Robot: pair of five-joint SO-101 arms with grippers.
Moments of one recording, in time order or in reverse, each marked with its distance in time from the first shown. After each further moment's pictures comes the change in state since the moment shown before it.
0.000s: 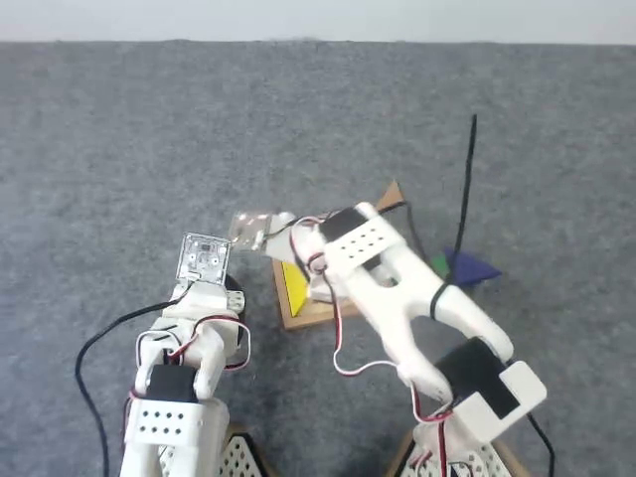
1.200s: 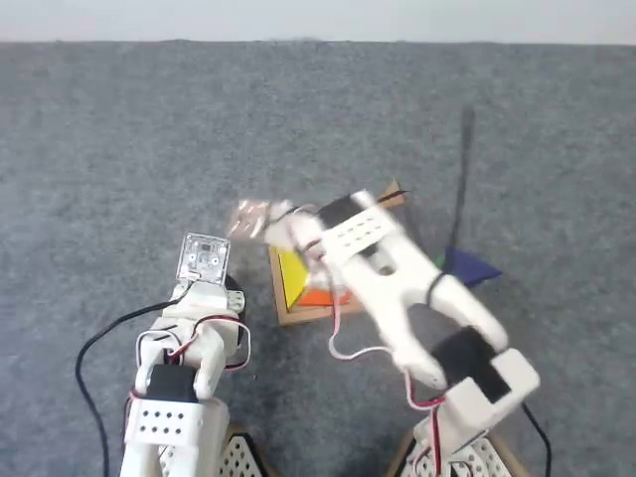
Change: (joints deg) left arm 0.0 0.0 0.0 0.0 0.0; right arm 1.8 3.7 -5.8 2.9 -2.5
